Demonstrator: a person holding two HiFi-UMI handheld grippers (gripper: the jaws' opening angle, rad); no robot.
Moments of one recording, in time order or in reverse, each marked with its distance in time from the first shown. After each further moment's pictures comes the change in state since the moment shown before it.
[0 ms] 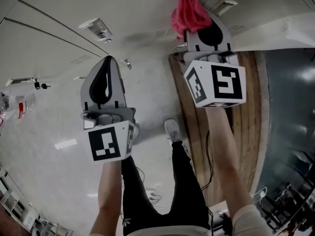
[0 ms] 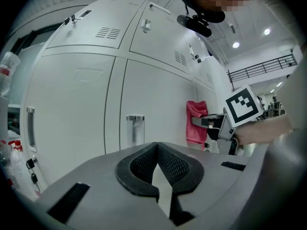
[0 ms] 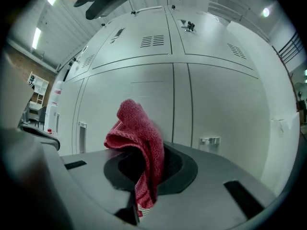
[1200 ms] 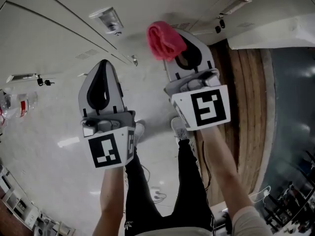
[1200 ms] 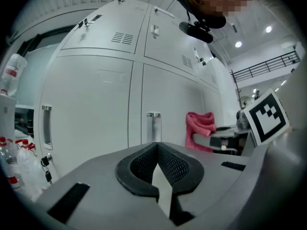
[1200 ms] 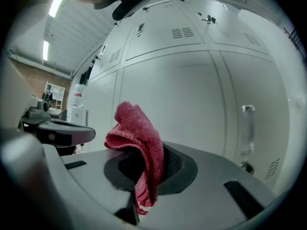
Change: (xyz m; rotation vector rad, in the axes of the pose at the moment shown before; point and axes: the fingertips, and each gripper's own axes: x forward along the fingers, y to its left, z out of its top) left arm -0.023 0.033 -0.011 -0.007 -0.014 0.055; right arm -0.022 0.104 -0.030 0.014 0.028 0.212
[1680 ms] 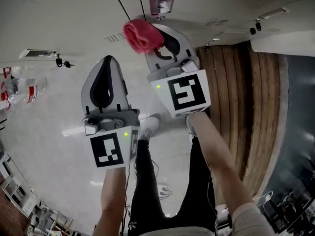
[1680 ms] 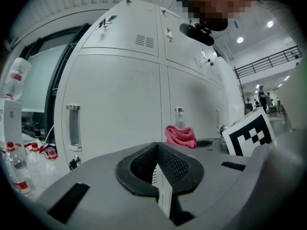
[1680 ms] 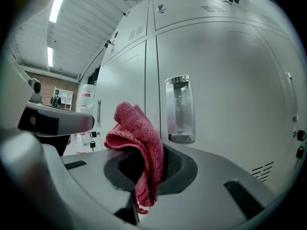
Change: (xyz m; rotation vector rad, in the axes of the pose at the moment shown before) left arm -0.034 0.078 -0.022 -0.009 0.039 0.048; right arm 0.075 0.122 -0.041 0.040 0.041 0.125
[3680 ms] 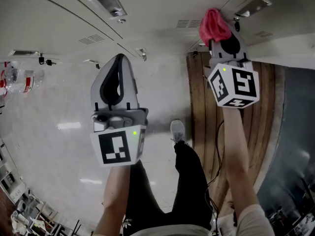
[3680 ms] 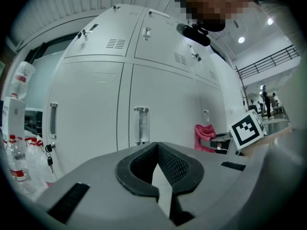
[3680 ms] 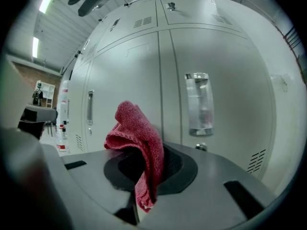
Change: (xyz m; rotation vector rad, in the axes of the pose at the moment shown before) left arm 0.024 -0.123 0.001 -0.018 -0.057 0.055; right arm -0.114 -0.230 -0.031 0.015 0.031 -0.227
